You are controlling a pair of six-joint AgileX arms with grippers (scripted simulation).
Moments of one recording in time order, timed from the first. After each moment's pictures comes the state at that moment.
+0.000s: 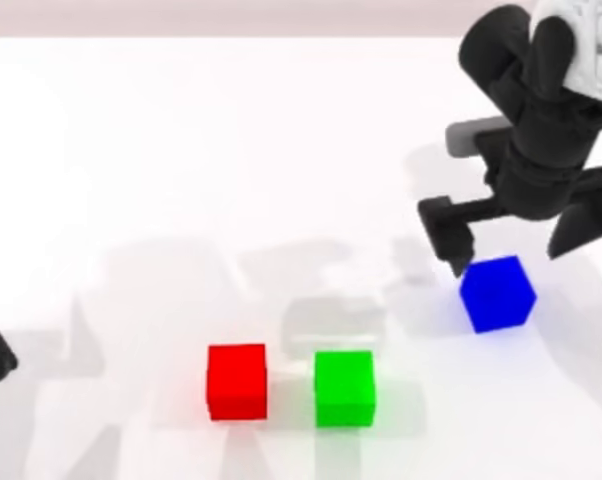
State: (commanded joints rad) left arm 0.02 0.00 0.00 0.00 0.00 0.00; right arm 0.41 1.96 1.52 -1.13 0.00 0.21
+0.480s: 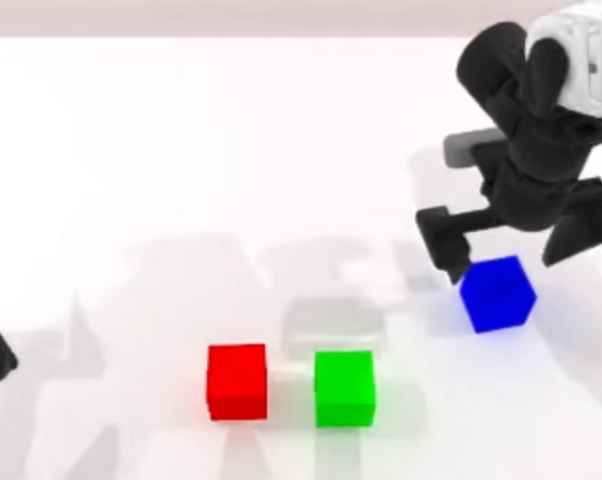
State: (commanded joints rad) left arm 0.02 0.00 0.00 0.00 0.00 0.00; right arm 0.41 1.99 1.47 -1.06 0.00 0.20
